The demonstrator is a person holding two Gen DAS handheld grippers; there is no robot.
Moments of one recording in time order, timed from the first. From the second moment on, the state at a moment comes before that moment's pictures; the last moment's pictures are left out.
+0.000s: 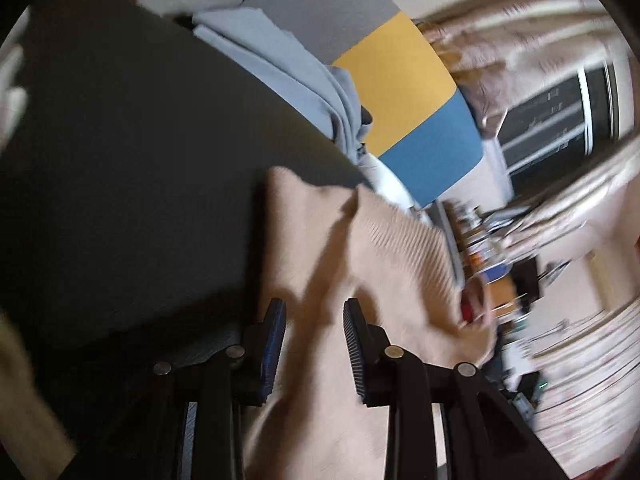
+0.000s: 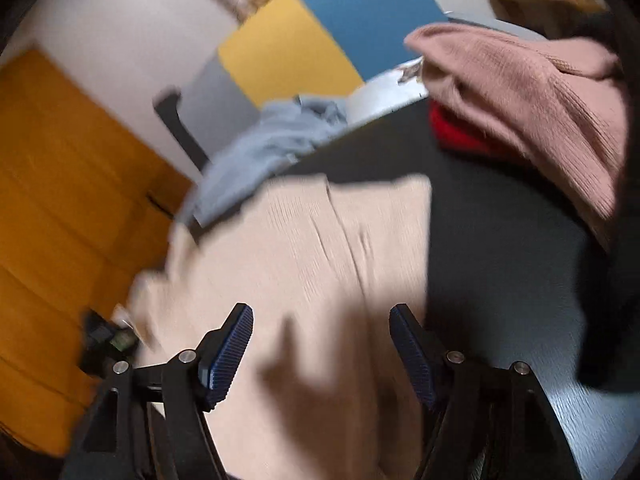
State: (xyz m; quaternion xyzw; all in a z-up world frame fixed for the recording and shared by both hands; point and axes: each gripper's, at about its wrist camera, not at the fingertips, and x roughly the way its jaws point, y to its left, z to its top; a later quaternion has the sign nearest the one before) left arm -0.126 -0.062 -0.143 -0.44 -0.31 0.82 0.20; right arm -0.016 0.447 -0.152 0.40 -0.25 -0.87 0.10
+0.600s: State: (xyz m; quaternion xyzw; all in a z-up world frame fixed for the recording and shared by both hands) left arm -0.061 0.008 -0.128 -0.48 -0.02 0.83 0.27; right arm 0.045 0.441 -0.161 0.47 -0.14 -0.87 0.05
